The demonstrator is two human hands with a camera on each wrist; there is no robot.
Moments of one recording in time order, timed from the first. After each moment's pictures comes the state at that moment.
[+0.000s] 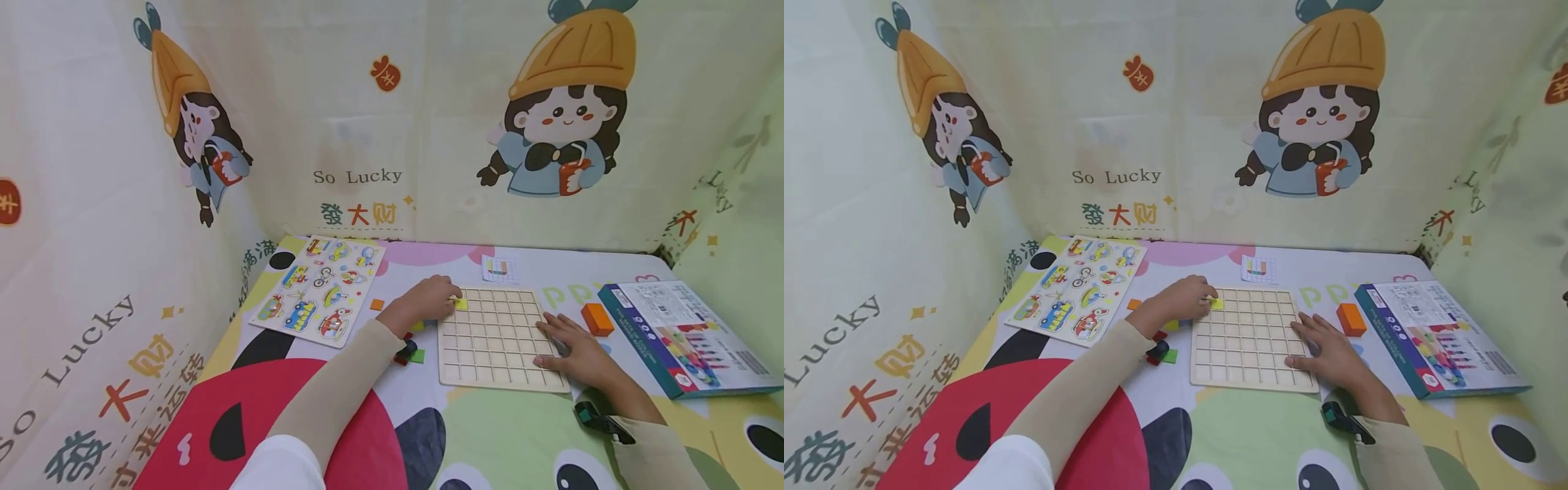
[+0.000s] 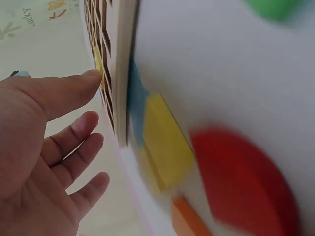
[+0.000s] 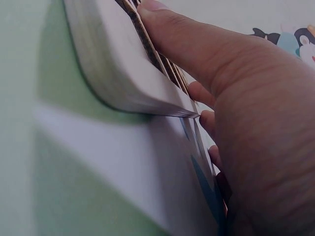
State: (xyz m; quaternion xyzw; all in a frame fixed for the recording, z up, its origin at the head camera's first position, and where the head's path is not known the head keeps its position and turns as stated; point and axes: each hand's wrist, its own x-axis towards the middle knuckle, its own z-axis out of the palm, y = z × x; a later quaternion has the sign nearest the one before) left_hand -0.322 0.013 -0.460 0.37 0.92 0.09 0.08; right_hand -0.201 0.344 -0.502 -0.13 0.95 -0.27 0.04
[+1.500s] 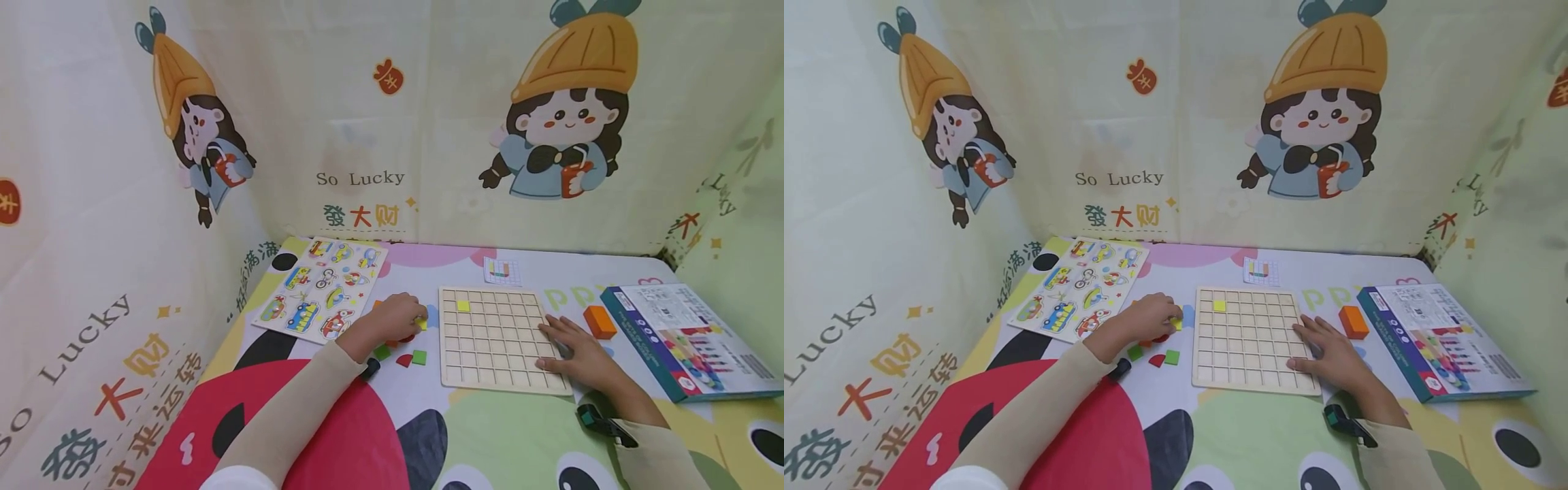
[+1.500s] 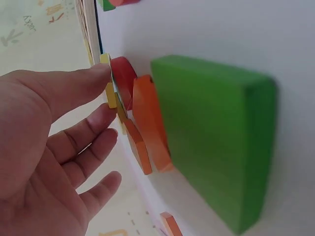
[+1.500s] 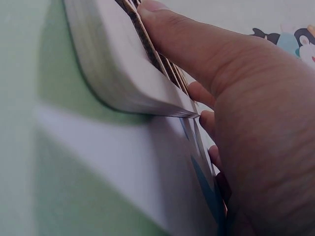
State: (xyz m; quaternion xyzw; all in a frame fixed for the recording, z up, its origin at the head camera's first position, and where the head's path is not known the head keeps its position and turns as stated) left_hand -0.282 -0.053 -0.458 0.35 0.93 0.06 0.09; right_hand -0.201 0.344 -0.504 -0.13 0.95 -0.26 0.04
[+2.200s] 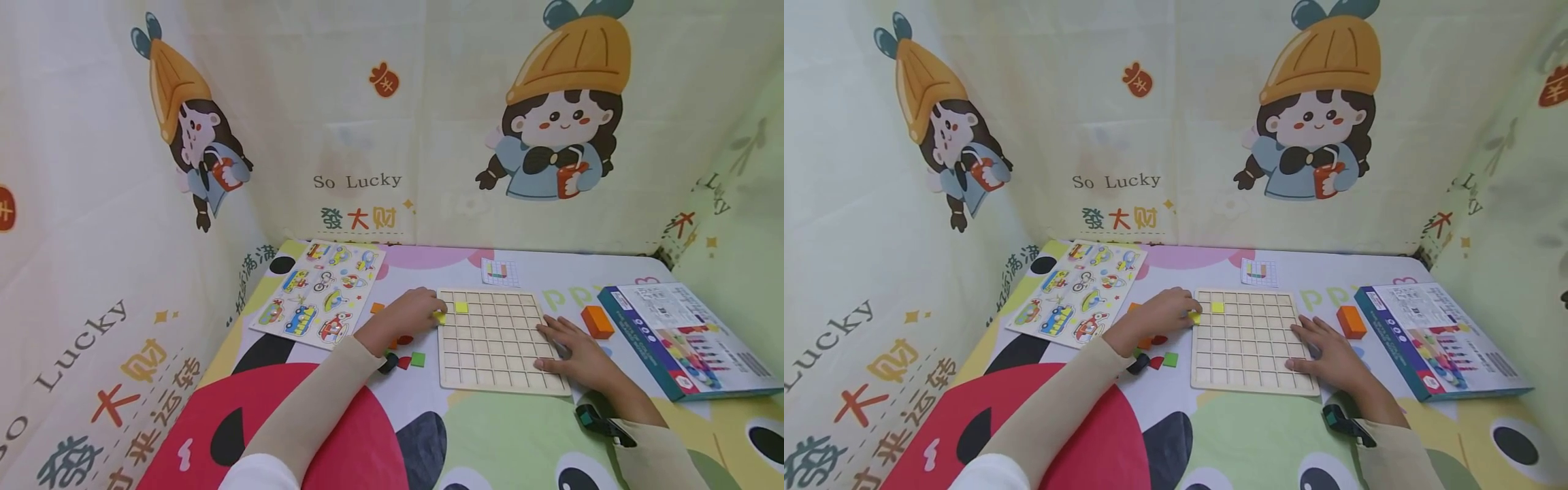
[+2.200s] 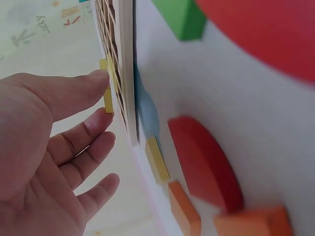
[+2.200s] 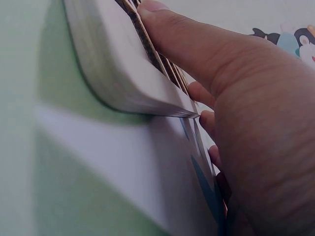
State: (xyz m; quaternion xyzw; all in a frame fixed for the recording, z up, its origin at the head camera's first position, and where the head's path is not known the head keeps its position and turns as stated) left_hand -0.291 -0.019 -0.451 0.38 0.92 0.06 0.07; right_hand -0.198 0.343 -0.500 -0.13 0.95 -0.28 0.04
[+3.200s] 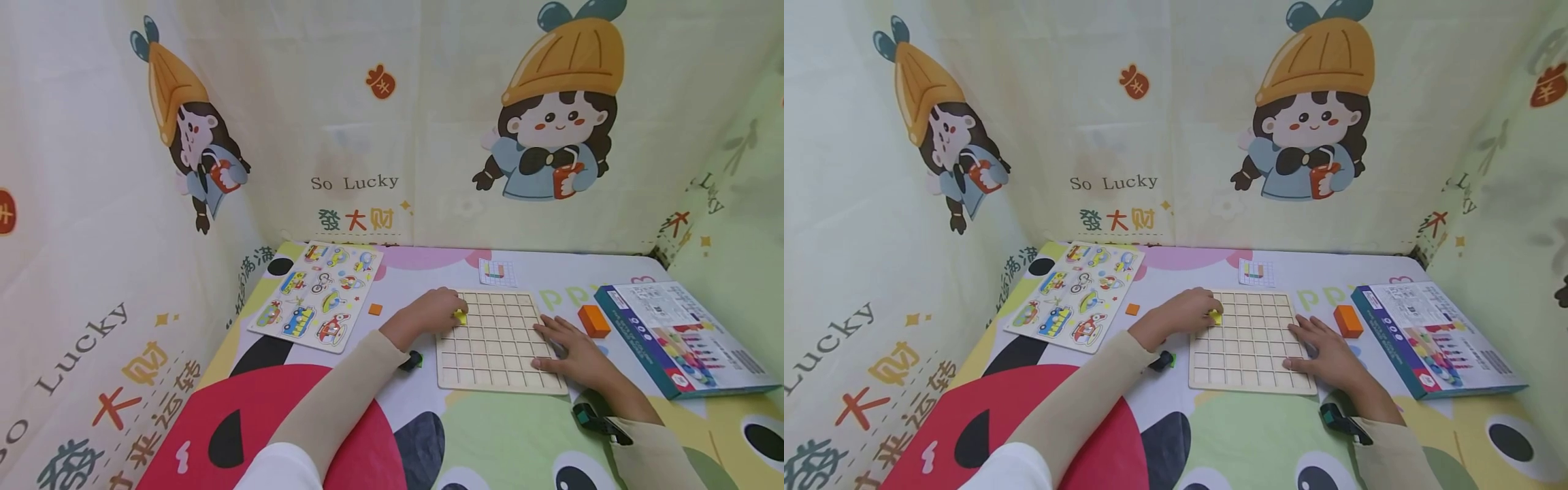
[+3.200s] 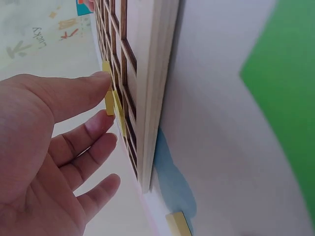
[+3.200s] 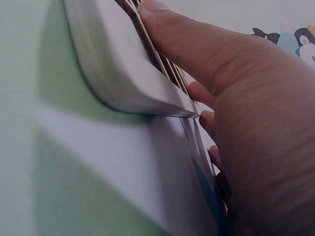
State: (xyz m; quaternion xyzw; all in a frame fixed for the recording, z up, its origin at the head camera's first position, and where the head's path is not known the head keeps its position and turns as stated) left_hand -0.301 0.027 -0.458 0.40 0.91 0.06 0.07; right_hand -0.199 0.342 -0.504 -0.12 0.96 -0.26 0.04
